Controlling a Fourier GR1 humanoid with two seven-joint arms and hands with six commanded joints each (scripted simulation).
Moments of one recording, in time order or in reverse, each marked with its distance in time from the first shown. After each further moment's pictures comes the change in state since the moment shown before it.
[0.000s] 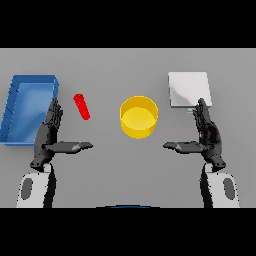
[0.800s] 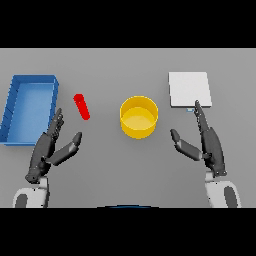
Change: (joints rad) left arm 0.148 0.080 -0.126 -0.214 -0.134 -0.040 0.088; right arm 0.084 -0.085 0.120 -0.131 0.237 -0.030 -0.099
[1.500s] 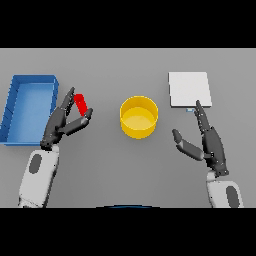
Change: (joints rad) left arm -0.393 0.001 0.100 0.501 -0.006 -0.005 -0.110; right arm -0.002 -0.003 -0.019 0.011 -0.052 0.033 -0.010
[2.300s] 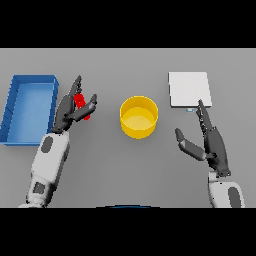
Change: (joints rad) left arm -0.233 -0.053 0.105 0.353 0.021 0.065 -0.151; right arm 0.007 0.001 -0.008 -0.026 -0.023 0.007 0.012
